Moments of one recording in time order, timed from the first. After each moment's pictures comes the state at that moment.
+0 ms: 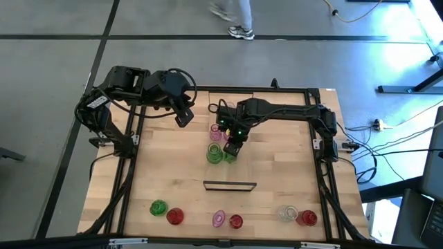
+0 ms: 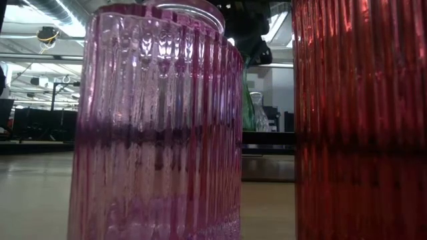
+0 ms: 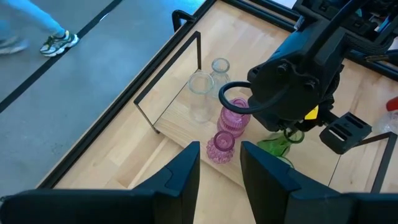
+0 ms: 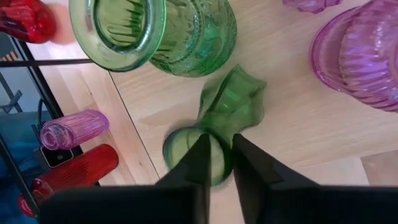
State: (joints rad) left arm 0.02 1.64 2.32 -1.57 -0.38 -0.46; right arm -0.09 1.98 1.91 -1.25 -0.33 0.38
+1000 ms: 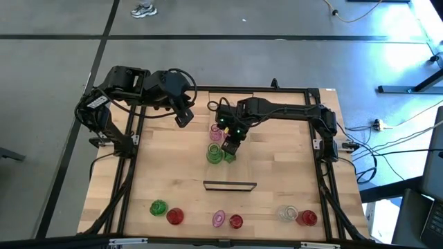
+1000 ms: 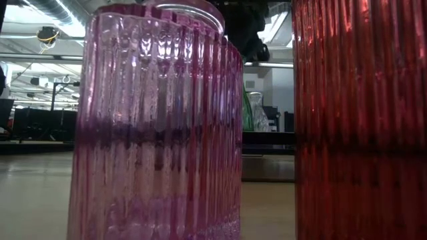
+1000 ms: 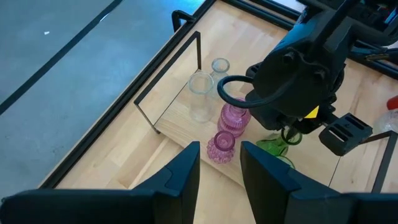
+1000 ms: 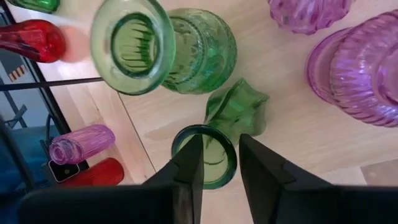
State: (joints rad) left arm 0.02 1.64 2.32 -1.57 -0.38 -0.45; right arm -0.09 1.98 1.93 -1.23 -0.31 0.41
